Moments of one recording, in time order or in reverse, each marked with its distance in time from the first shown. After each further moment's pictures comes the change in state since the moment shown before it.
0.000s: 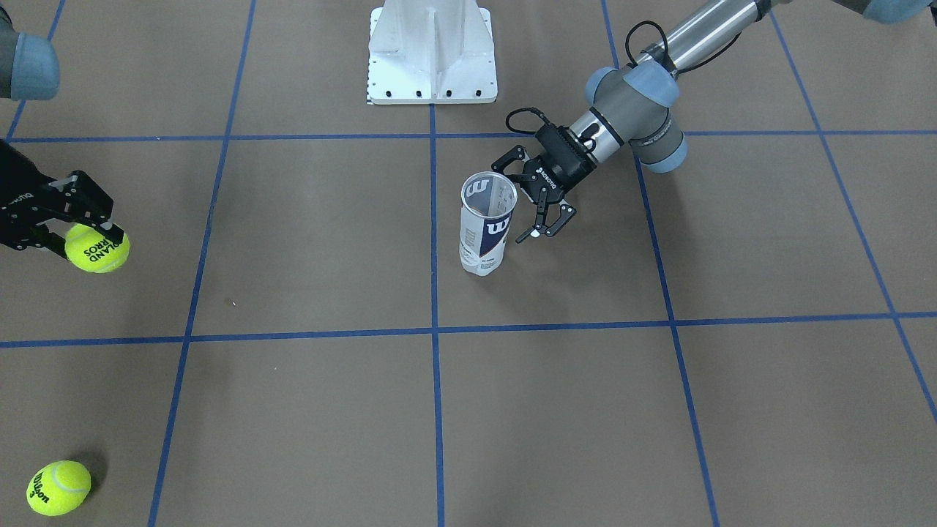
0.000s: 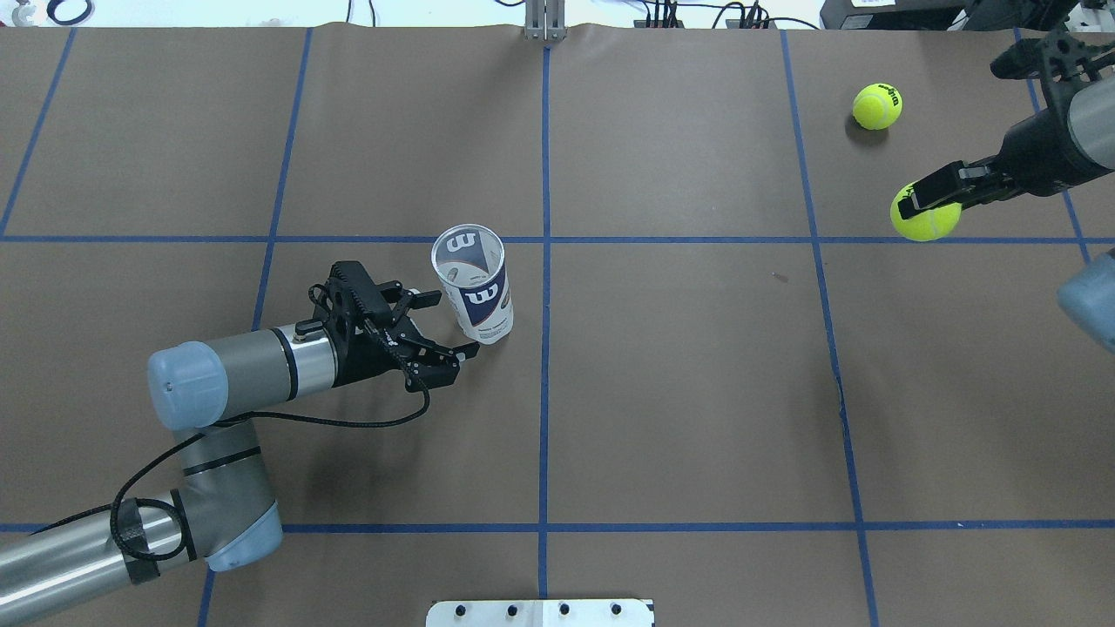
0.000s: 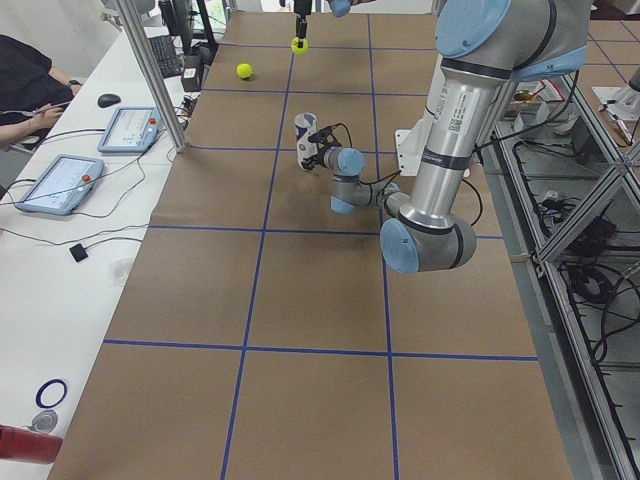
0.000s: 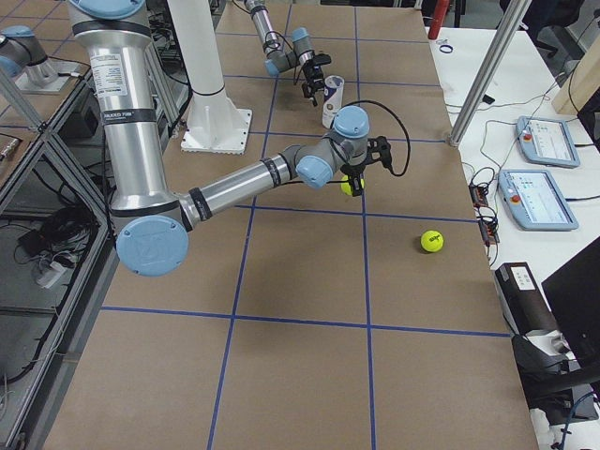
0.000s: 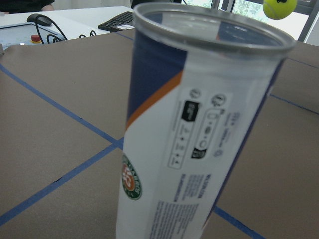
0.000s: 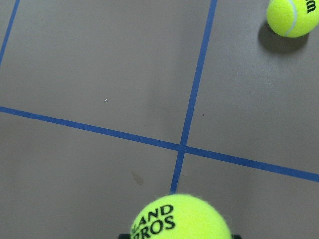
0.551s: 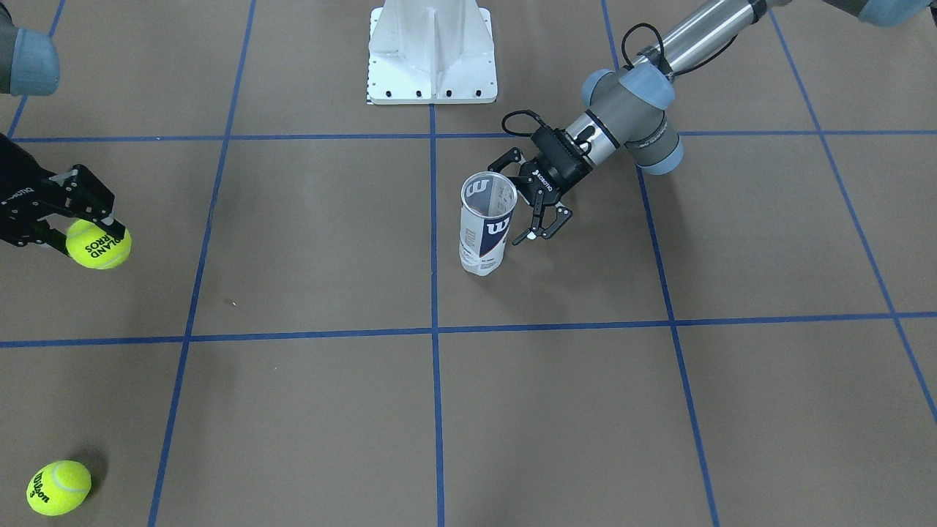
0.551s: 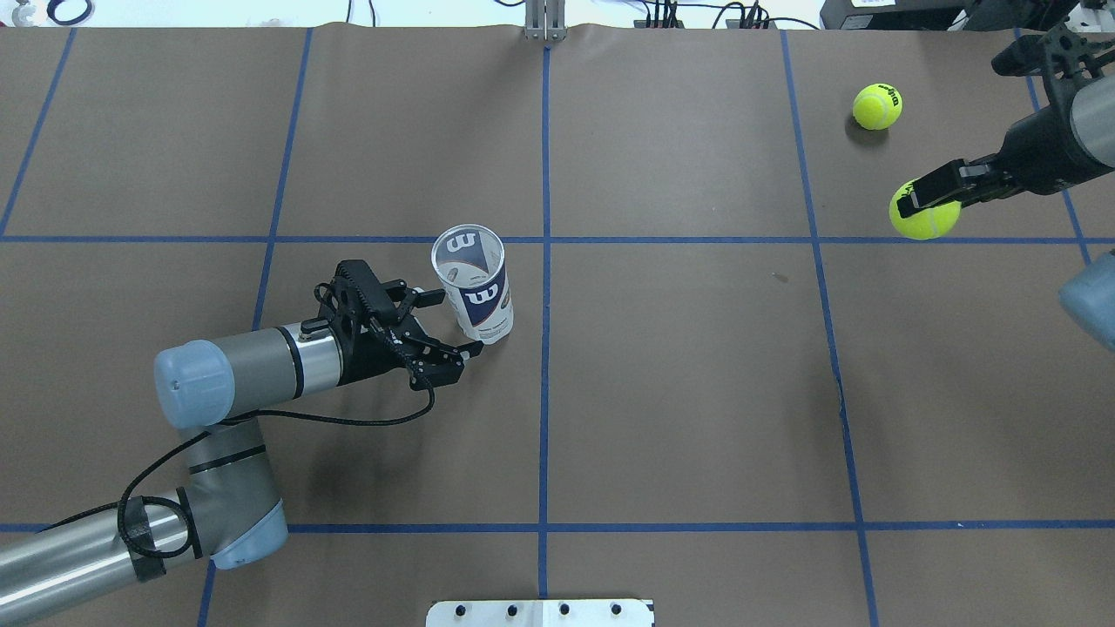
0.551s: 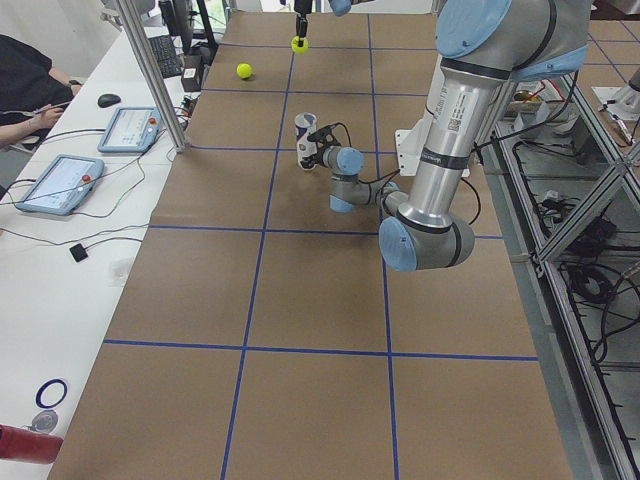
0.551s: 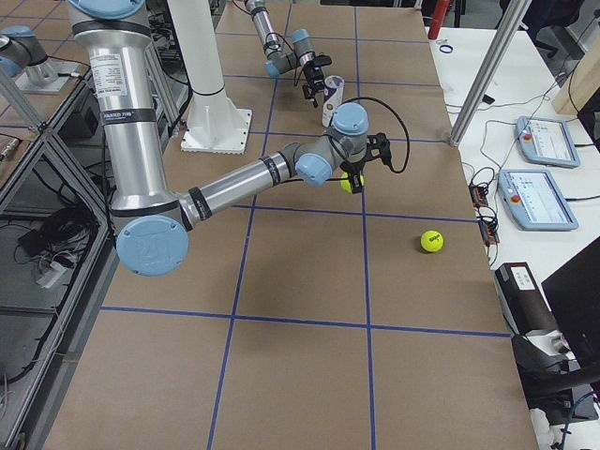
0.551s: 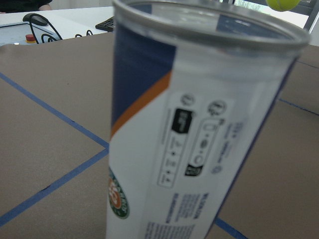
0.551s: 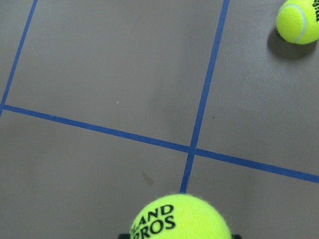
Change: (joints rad) left arm -0.001 -0.009 0.011 -0.001 0.002 0.002; right arm 0.001 0.002 0.009 -0.001 0.002 0.001
